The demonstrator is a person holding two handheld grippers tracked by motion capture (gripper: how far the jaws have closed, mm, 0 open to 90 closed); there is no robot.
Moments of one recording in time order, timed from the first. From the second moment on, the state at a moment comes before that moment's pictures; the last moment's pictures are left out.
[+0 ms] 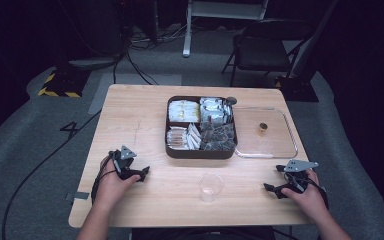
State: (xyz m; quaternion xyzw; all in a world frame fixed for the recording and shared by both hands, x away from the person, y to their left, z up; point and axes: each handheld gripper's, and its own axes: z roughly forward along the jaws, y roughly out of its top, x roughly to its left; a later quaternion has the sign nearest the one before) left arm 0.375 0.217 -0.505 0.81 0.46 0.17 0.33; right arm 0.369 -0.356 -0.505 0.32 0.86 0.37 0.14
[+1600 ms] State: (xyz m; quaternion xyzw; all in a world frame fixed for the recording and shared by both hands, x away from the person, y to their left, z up) left arm 0.404 0.203 -0.408 0.80 0.42 0.16 0.40; right arm 0.368 -0.357 -0.505 0.32 0.86 0.37 0.14
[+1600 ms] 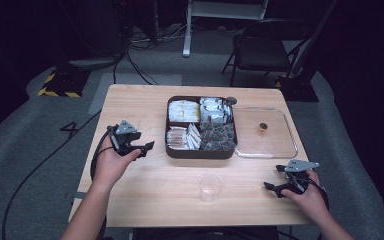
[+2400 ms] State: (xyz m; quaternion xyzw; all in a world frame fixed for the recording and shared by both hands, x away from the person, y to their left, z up) left arm 0.489 0.138 -0.368 0.80 0.37 0.16 0.44; right arm 0.368 -0.362 -0.504 0.32 0.86 0.38 0.14
